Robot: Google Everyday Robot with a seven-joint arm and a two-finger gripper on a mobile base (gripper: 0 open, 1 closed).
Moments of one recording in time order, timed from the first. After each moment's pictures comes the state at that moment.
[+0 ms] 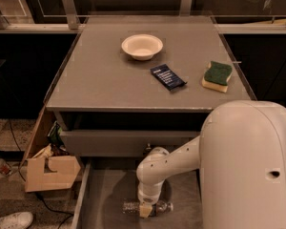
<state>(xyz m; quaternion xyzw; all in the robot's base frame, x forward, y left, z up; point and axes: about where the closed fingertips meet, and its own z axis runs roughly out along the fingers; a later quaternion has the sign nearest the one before) 0.430 -0.006 0.368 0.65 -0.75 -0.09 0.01</state>
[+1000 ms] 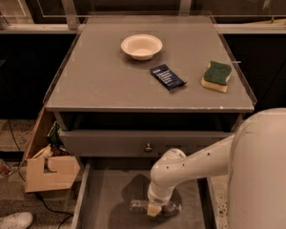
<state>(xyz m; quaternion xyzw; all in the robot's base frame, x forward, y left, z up) 0.428 -0.035 0.390 0.63 -0.77 -0.09 -0.03</state>
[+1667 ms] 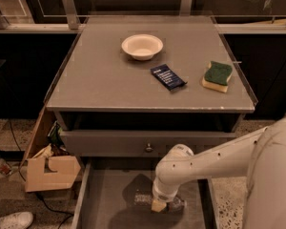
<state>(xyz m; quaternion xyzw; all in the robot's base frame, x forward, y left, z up) 0.434 -0.056 0.419 0.62 -0.78 -0.07 -0.04</state>
